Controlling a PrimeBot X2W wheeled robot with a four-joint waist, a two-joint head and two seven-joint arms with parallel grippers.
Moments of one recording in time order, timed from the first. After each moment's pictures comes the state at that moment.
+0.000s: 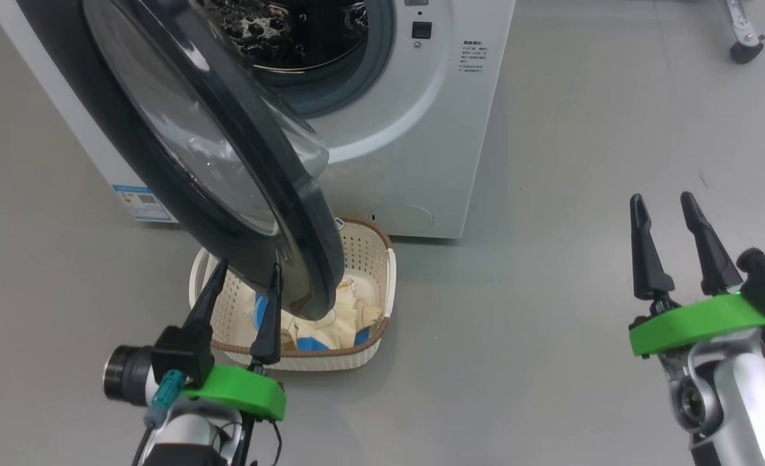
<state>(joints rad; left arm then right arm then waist) -0.25 0.04 -0.25 0.30 -0.13 -0.10 -0.26 -0.21 -0.14 0.08 0.19 0.37 0.13 -0.25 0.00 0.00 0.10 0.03</state>
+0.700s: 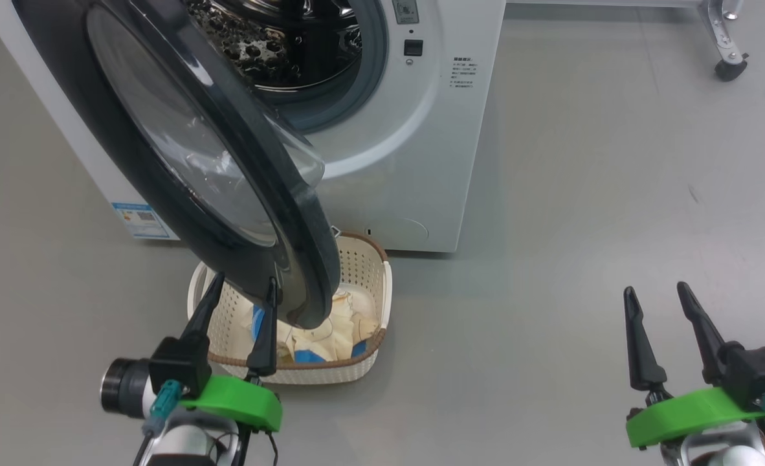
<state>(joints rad) -0.22 0.04 -0.23 0.32 -0.12 -0.11 -0.26 0.08 -0.05 -0.03 0.05 0.10 0.13 -0.25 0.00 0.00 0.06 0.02</state>
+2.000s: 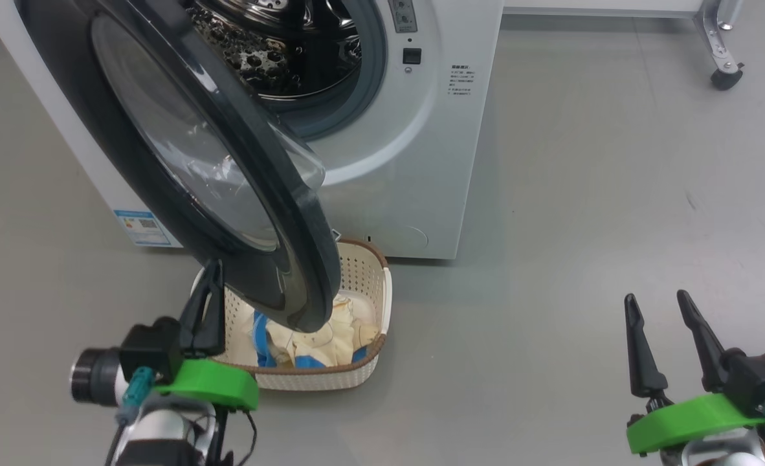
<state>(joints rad) -0.23 0.05 -0.19 0.33 -0.12 -0.09 -0.26 0.10 -0.04 -0.03 0.05 0.12 0.13 -0.25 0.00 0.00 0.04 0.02</state>
